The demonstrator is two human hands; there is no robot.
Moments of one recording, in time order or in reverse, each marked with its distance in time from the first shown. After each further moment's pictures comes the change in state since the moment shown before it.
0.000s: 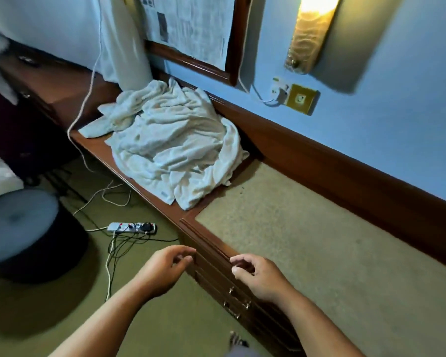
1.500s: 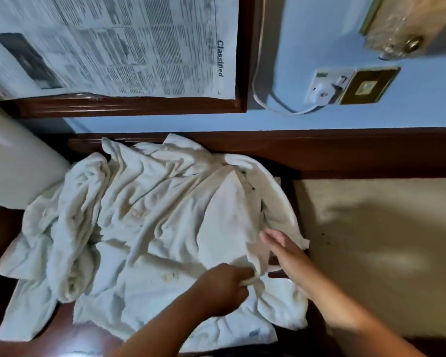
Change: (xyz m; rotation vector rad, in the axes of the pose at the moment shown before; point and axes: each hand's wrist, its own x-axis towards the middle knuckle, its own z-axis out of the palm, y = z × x) left_hand 0.492 -0.048 -0.253 0.476 -0.847 0.550; right_hand 0.471 -0.198 0.029 0.773 0.520 0.522
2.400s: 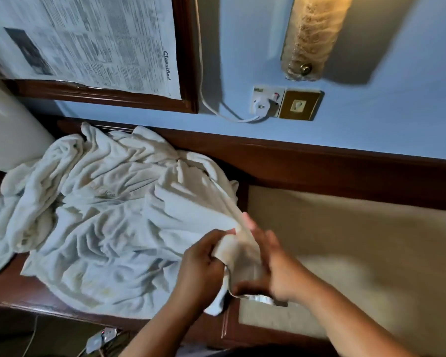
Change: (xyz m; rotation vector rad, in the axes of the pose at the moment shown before) left_hand 0.001 0.209 0.077 -0.632 0.811 -0.057; right_hand -0.102 0.017 -0.168 -0.708 -0.173 -0.472
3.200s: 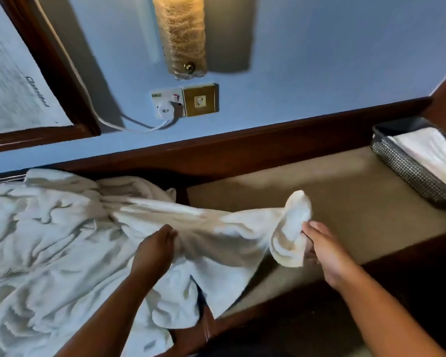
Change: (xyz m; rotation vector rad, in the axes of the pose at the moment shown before) left_hand 0.116 -0.089 0.026 0.655 -0.249 0.207; right_hand -0.109 0.099 -0.038 0.894 0.836 0.615
